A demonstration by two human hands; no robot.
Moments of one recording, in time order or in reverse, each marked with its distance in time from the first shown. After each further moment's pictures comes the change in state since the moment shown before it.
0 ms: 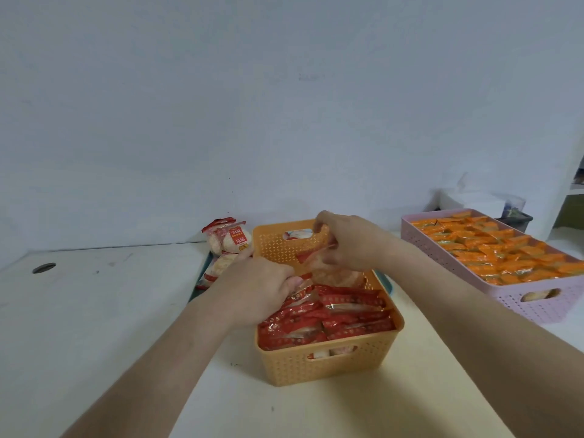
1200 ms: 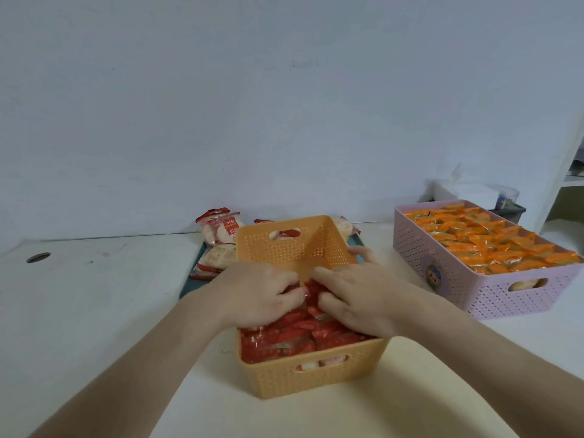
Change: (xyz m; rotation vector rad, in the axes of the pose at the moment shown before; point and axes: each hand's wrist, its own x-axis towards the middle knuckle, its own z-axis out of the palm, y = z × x) left_hand -0.007 0.016 -0.002 -0.053 -0.195 0.093; right_hand -0.076 -0.003 0.025 -0.181 -0.082 -0.259
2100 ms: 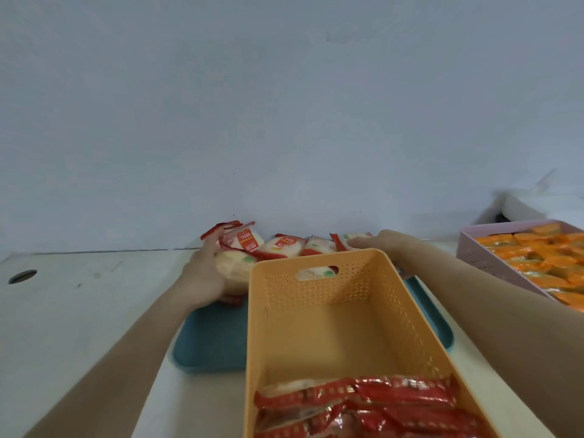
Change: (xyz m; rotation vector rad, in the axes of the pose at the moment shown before) left_hand 0.077 -0.192 0.066 -0.796 0.393 -0.633; right_hand 0.172 0.123 0.034 0.792 -0.139 0.901
